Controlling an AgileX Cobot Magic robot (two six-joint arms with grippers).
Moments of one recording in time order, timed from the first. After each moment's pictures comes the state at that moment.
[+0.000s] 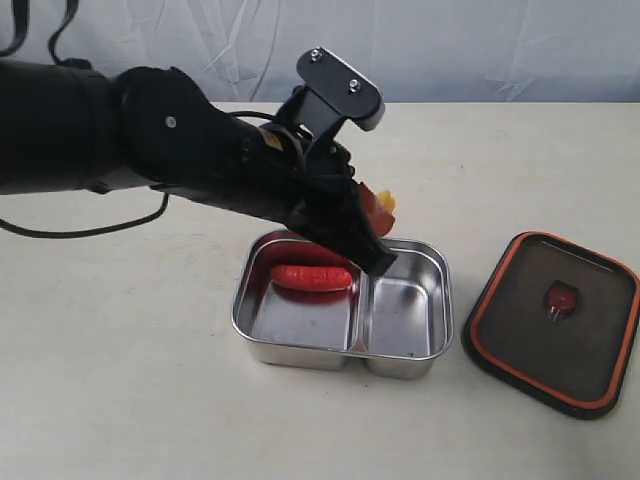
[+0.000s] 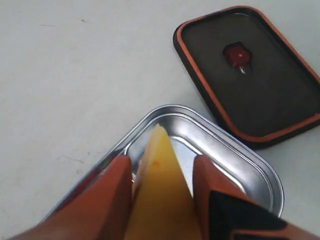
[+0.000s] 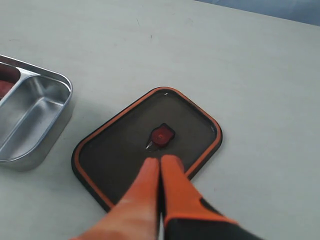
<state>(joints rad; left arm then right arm) -0.81 1.66 -1.08 -0.61 0.28 0.68 0.67 0.36 -0.53 -0.40 0.96 0.32</state>
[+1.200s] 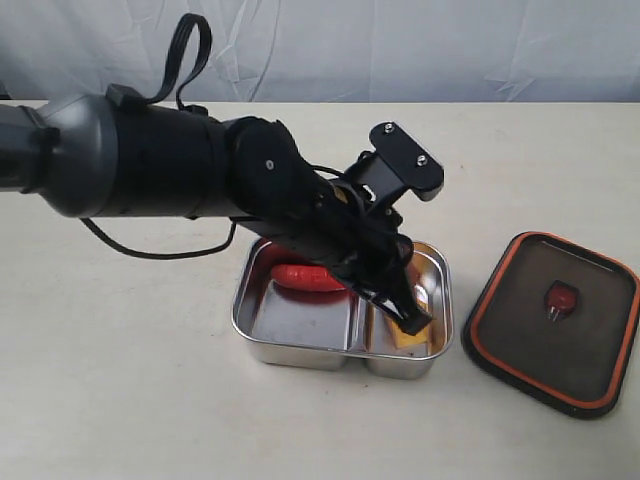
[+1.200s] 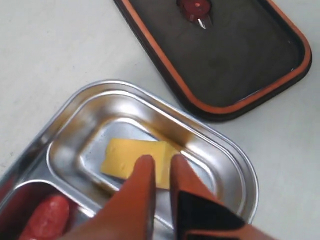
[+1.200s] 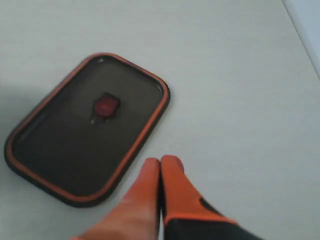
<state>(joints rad) -0.87 1.84 -1.18 -0.62 0.37 0.73 0.67 0.50 -0.53 -0.57 1.09 0.60</state>
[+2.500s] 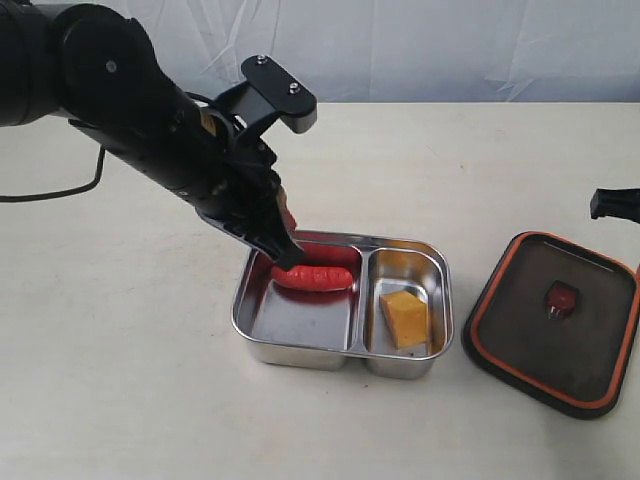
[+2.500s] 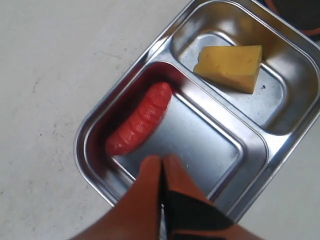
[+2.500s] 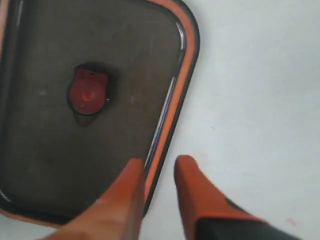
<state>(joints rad) -0.68 1.62 -1.14 -0.28 0.66 0.47 0.04 1.61 -0.99 -0.01 1.00 0.16</state>
